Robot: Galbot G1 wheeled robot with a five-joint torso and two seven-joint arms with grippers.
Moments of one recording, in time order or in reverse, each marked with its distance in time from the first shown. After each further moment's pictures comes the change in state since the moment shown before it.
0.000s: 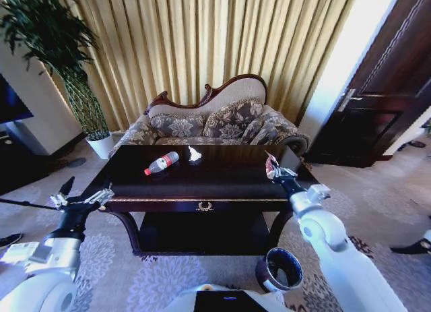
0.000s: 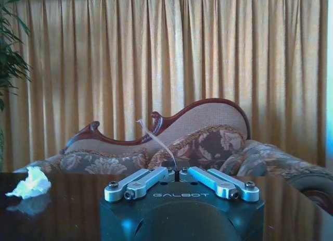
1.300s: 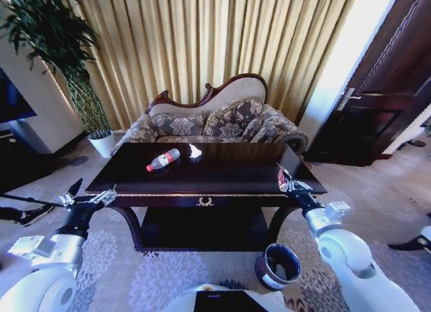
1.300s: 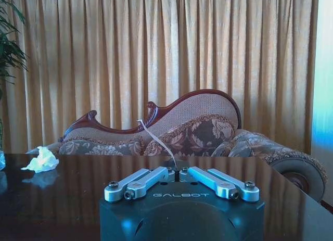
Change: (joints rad) left arm -0.010 0.011 0.001 0.039 -0.018 -0.001 0.025; right arm -0.132 0.010 0.078 0.045 0.006 0.015 -0.019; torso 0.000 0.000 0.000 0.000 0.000
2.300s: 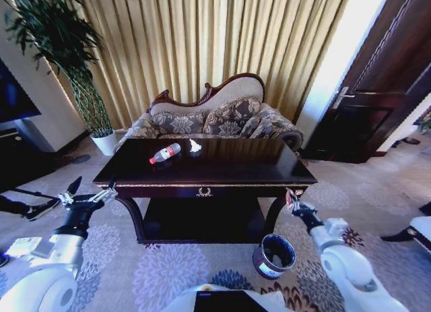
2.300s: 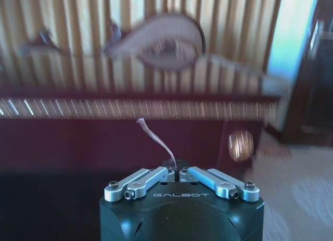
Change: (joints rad) left arm -0.005 -0.014 0.002 -0.032 0.000 -0.010 0.006; right arm -0.033 0.066 -0.030 -0.356 -0.135 0.020 -0.041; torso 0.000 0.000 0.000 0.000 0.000
